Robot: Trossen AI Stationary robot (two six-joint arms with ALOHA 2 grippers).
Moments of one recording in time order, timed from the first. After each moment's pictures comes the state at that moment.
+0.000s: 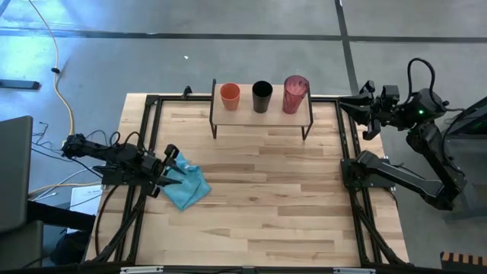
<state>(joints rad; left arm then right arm) -0.16 0.02 0.01 0.12 0.08 0.05 -0.77 0.52 1.00 -0.30 -0.58 0.25</state>
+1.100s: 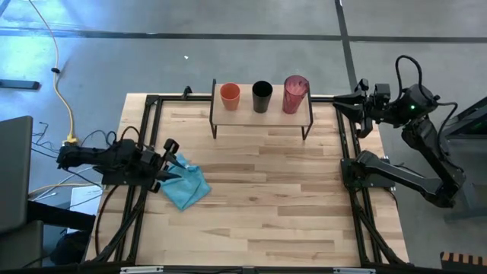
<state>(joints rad) 0.03 0.02 0.01 0.21 0.25 0.01 -0.77 0.57 1.00 -0.31 -0.59 0.19</state>
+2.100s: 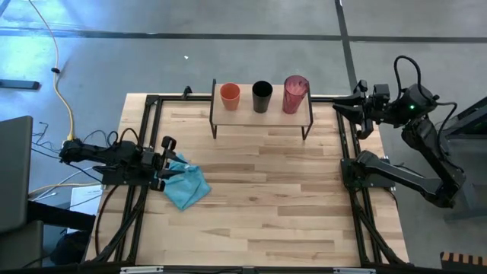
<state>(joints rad) -0.06 0.01 0.01 0.18 0.02 0.15 -0.77 0.57 1.00 -0.32 -0.62 0.21</state>
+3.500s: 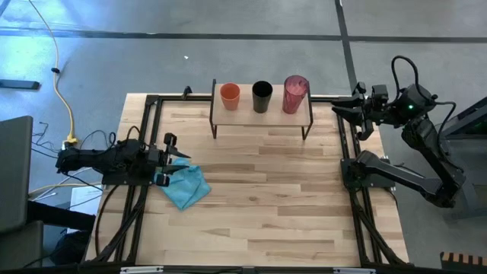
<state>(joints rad) 0.10 0.01 0.01 0.08 0.09 0.17 -0.77 0.57 1.00 -0.35 -0.64 0.23</state>
